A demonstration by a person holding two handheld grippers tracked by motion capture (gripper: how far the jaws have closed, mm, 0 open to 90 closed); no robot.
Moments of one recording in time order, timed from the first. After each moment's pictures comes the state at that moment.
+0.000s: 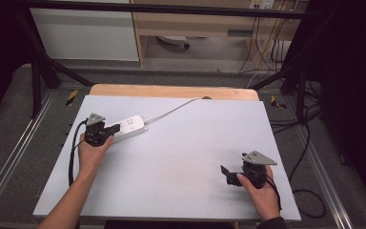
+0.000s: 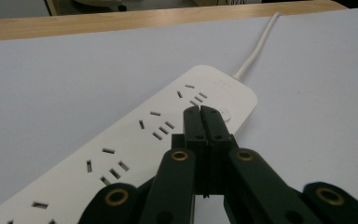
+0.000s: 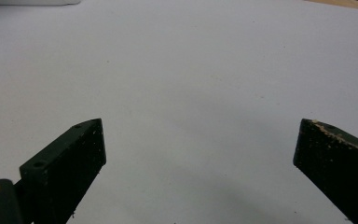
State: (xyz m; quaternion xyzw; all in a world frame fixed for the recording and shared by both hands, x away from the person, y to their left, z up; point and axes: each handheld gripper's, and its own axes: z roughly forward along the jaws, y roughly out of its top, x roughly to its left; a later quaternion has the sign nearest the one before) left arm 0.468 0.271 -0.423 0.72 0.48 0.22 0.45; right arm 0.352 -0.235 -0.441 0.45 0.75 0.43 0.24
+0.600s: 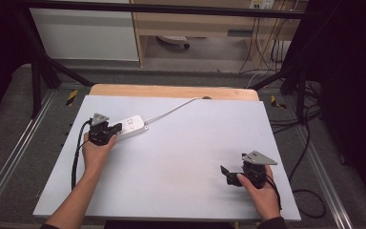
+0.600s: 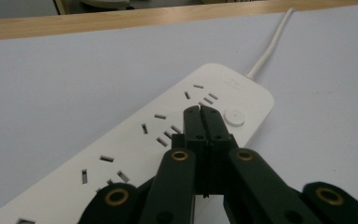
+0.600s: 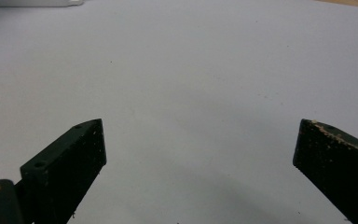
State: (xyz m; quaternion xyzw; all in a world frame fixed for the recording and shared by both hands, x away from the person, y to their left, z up) left arm 0.476 0.264 -0.434 0.72 0.49 0.24 0.43; right arm 0.352 -0.236 -0.441 0.44 0.75 0.43 0.24
